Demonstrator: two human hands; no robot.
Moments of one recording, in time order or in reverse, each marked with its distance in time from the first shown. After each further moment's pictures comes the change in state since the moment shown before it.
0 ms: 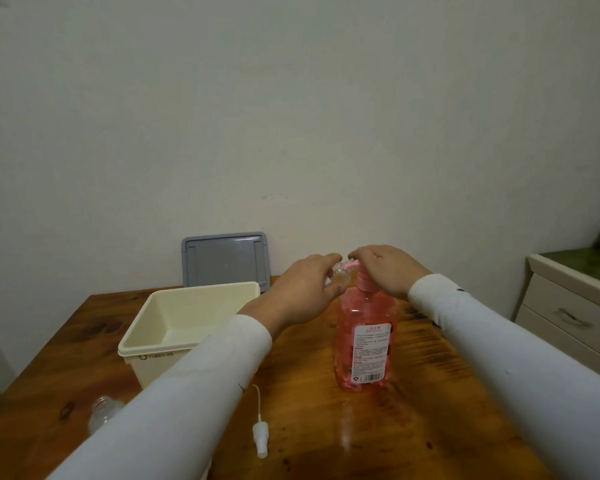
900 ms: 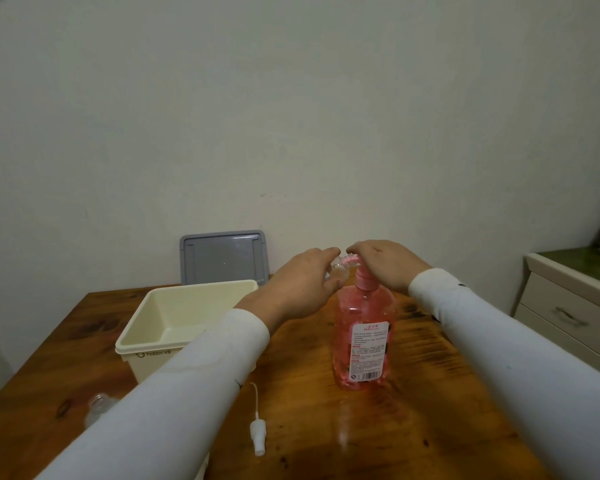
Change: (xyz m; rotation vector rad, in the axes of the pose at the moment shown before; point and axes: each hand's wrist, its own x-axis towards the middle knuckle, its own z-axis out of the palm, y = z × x) left_hand 0.000 0.007 -0.007 0.026 -0.009 0.011; right_hand 0.003 0.001 -0.005 0.039 0.010 0.001
